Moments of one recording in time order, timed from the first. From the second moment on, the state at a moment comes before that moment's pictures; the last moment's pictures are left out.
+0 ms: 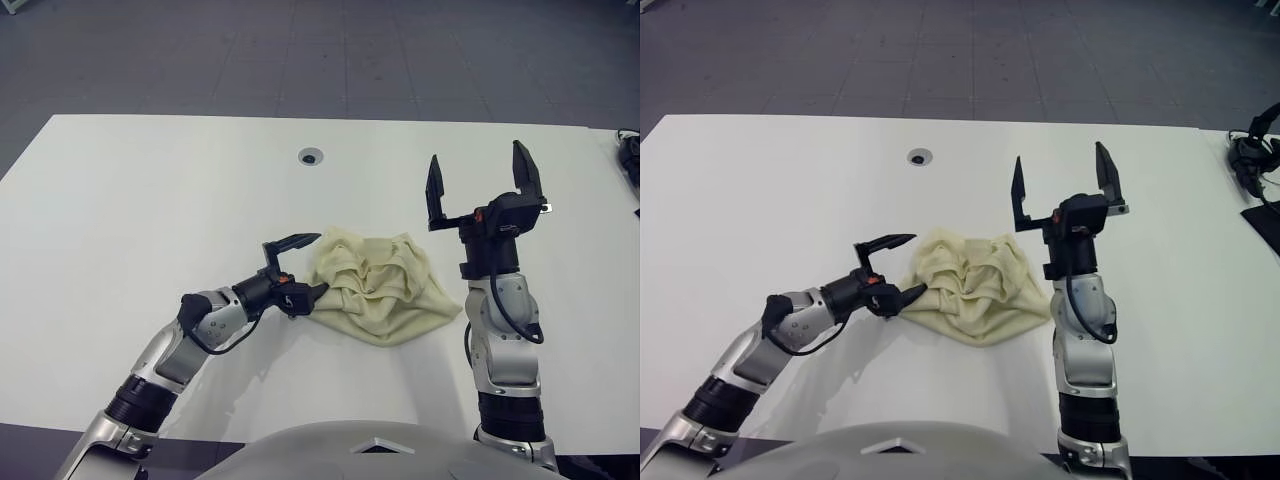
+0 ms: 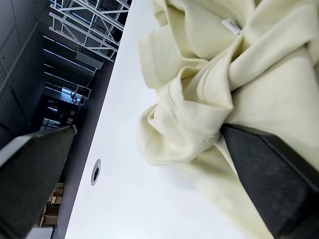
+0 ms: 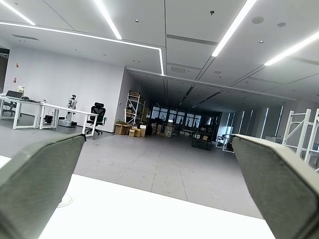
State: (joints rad) left arm -0.02 0.56 -0.34 -0.13 0.49 -0.41 -0.45; right arm 0.03 -0.12 -0.03 -0.33 -0.01 -0.20 0.08
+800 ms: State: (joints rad) left arm -0.03 0.52 -0.36 -0.10 0.53 -0.41 -0.40; right arm 0.04 -0.12 -0.01 -0.34 -0.06 -0.21 0.08
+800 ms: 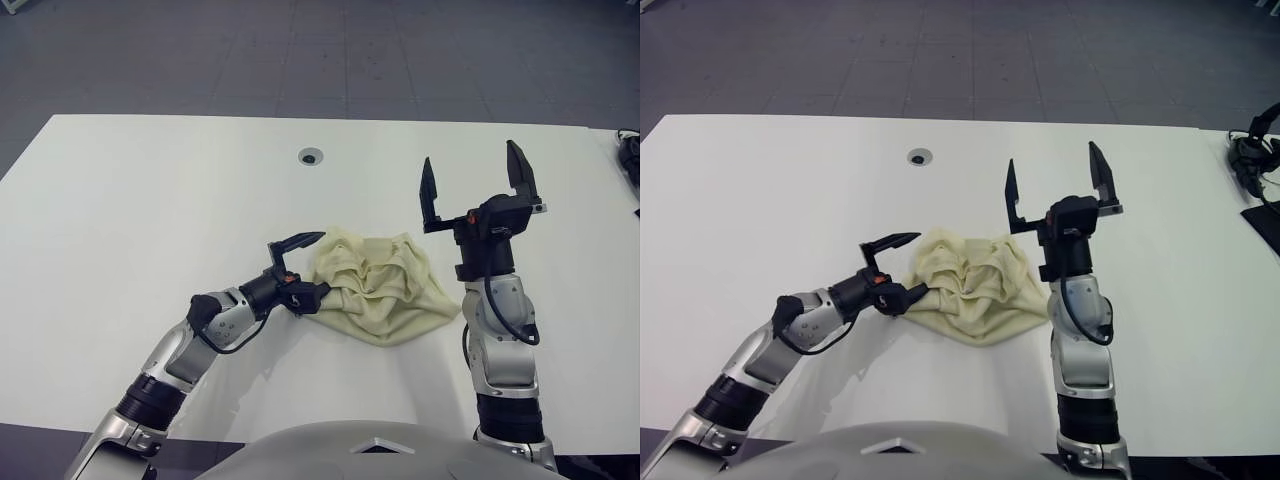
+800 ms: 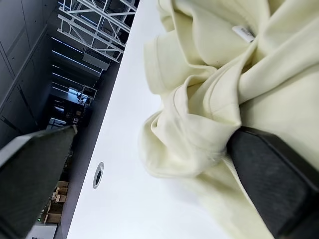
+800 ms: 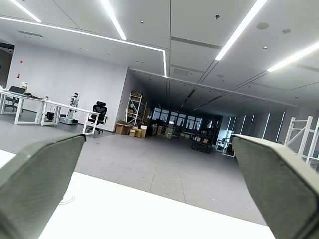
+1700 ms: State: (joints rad) left arm -0.02 0.51 -0.40 -0.01 0.52 -0.44 -0.40; right arm 0.05 -0.12 0.00 -0.38 -0.07 -0.20 0.08
